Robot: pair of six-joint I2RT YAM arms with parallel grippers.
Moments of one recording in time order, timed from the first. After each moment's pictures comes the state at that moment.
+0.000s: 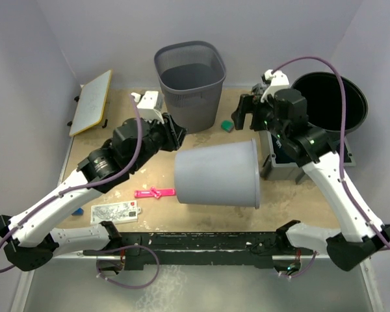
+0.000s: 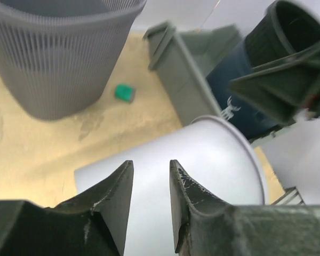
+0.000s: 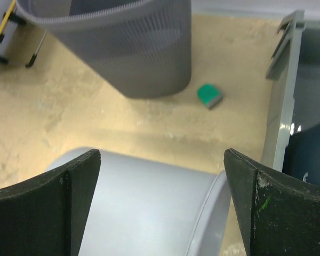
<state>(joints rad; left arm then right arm) -0.91 1.09 1.35 -0.43 -0.35 -0.50 0.48 1.21 1.47 -0.62 0.15 0.25</state>
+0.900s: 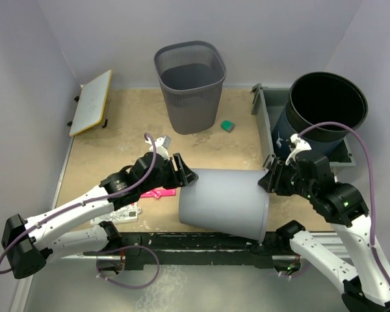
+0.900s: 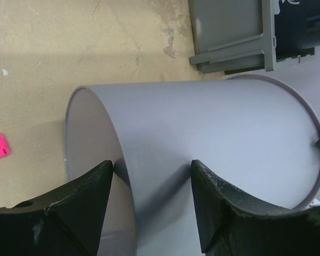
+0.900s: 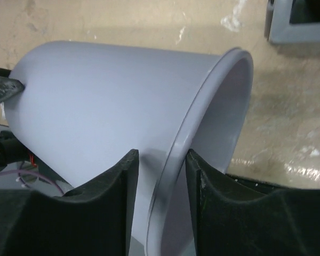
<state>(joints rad) -0.91 0.99 0.78 -0.32 -0.08 -0.96 0.48 0.69 1.12 -1.15 0.02 0.55</state>
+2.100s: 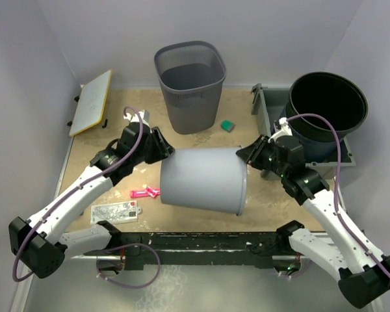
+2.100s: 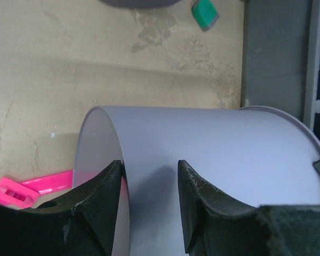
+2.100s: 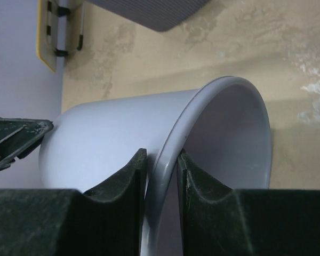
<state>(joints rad) -0.61 1.10 0.98 -0.50 -0.05 -0.86 0.45 0.85 0.82 -0.46 -0.07 0.77</state>
